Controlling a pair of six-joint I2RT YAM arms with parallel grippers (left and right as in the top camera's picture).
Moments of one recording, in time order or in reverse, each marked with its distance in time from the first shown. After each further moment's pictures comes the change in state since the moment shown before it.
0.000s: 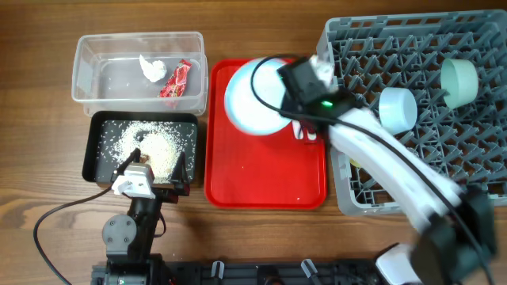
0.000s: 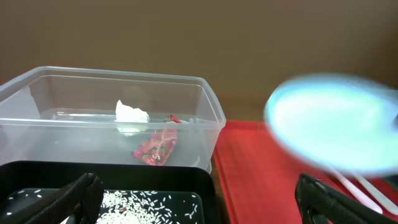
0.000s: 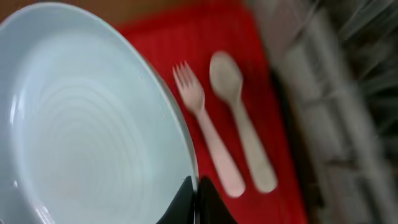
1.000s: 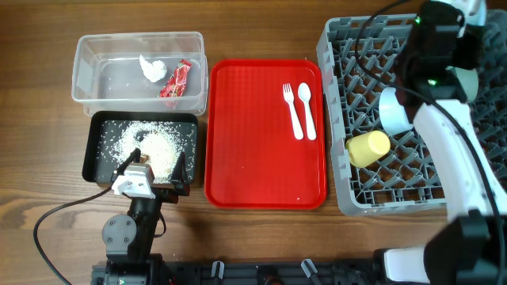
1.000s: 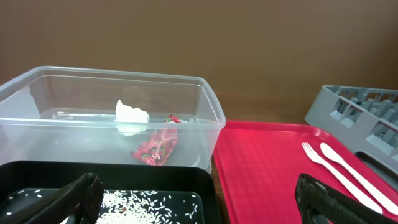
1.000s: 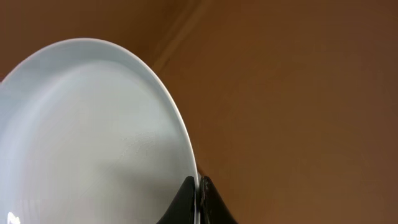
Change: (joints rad) left arm 0.000 0.000 0.000 0.000 0.000 0.000; right arm -0.515 -0.003 -0.002 0.663 0.701 -1.161
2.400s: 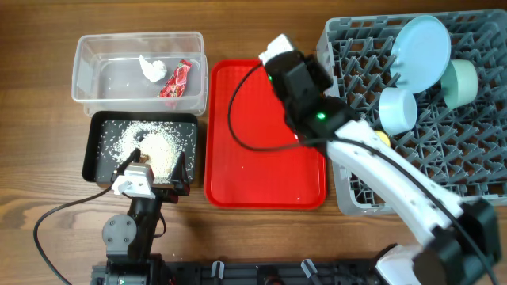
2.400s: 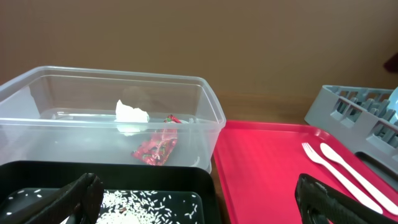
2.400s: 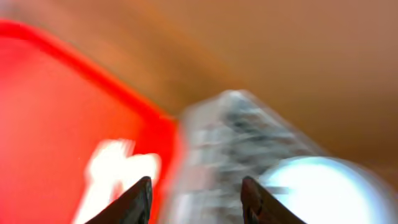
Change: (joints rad) left arm 0.000 0.000 0.000 -0.001 0.000 0.000; right arm 0.598 -0.011 0.004 -0.415 -0.465 0.204
